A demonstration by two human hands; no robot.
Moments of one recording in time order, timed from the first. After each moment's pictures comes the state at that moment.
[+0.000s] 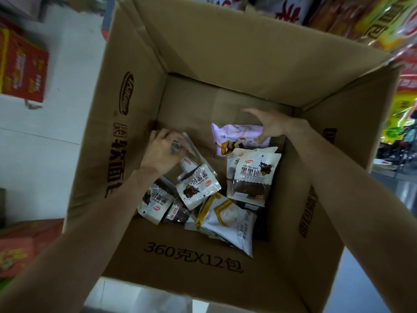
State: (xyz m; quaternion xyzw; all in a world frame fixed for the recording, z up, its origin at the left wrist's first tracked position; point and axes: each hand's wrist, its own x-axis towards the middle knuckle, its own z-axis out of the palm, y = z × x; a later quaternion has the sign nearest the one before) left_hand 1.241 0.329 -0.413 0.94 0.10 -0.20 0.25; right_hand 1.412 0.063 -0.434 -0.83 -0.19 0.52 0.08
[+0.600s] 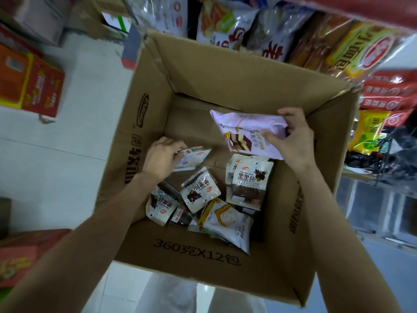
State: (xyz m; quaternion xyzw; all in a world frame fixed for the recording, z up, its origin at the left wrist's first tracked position) left_hand 1.239 0.340 -0.370 0.97 0.02 -0.14 0.22; right_hand 1.337 0.050 -0.312 -0.88 0.01 0.12 0.46
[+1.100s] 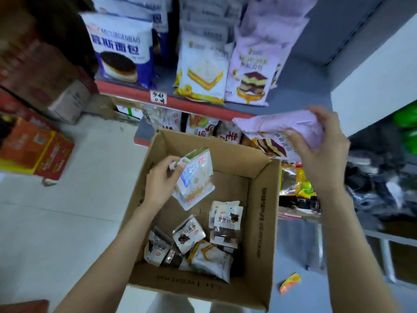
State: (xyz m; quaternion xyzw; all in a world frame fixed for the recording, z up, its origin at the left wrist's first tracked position) left_hand 1.264 0.313 -0.167 0.85 0.11 0.04 0.51; right_hand 1.341 0.024 -0.031 -0.91 -0.08 -0.16 0.38
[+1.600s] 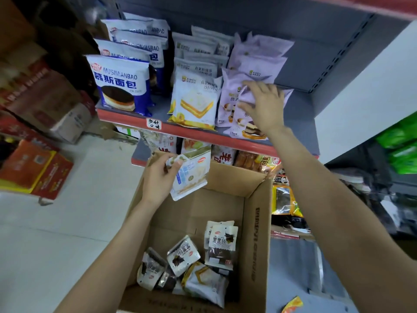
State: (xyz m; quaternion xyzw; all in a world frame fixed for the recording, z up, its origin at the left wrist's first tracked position) left_hand 1.316 0.305 -0.126 0.85 0.12 0.09 0.50; right_hand 1.513 0.079 -0.048 -0.96 -0.19 -0.15 0.11
